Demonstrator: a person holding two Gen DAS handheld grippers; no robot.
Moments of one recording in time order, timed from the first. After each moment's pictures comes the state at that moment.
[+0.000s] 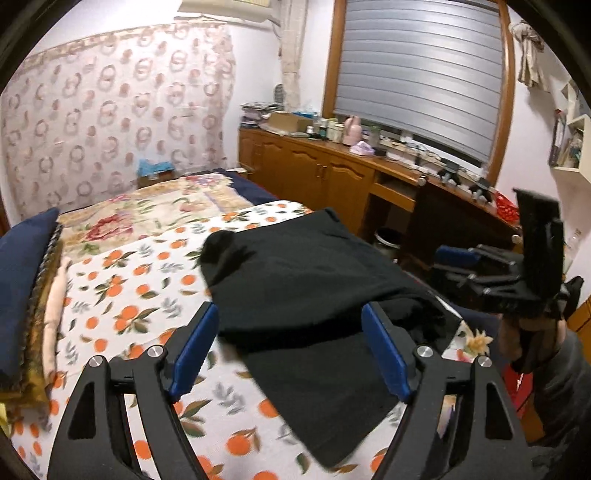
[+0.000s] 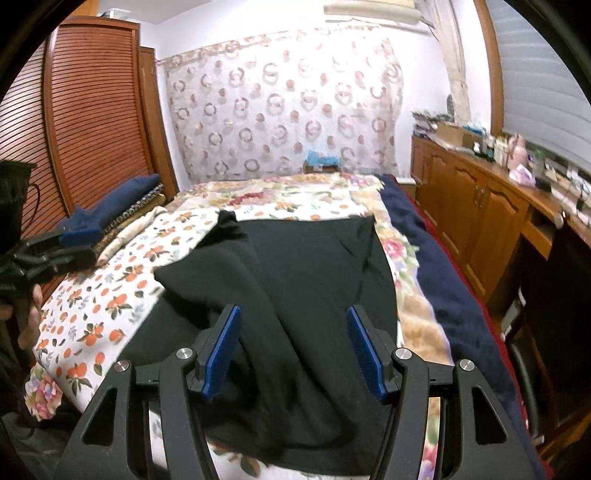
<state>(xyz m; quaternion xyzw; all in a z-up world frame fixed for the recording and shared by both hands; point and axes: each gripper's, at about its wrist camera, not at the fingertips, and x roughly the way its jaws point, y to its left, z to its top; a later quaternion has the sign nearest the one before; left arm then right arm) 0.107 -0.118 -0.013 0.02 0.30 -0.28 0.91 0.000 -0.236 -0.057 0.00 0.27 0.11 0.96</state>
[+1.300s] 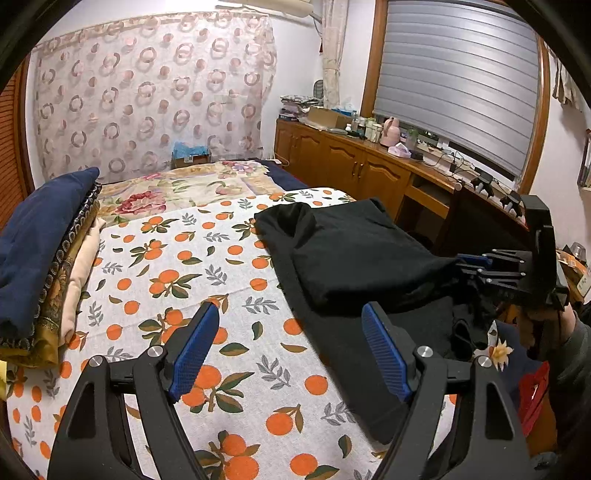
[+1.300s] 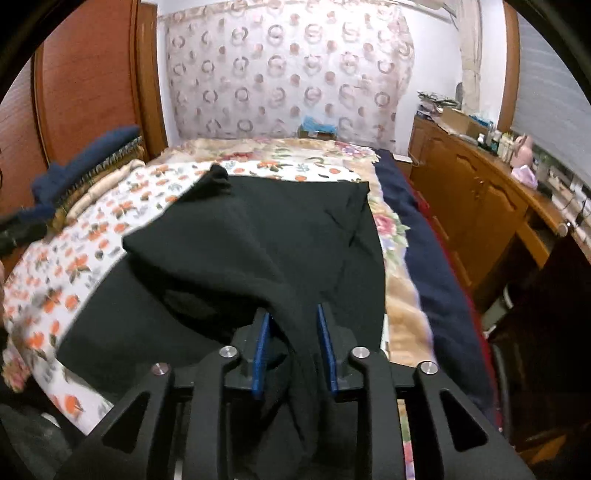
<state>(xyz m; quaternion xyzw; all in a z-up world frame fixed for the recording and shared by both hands) 0.116 -0.081 -0.040 0.00 0.32 -0.23 0.92 0.029 -0.270 -0.072 -0.06 0.34 0.08 0.93</state>
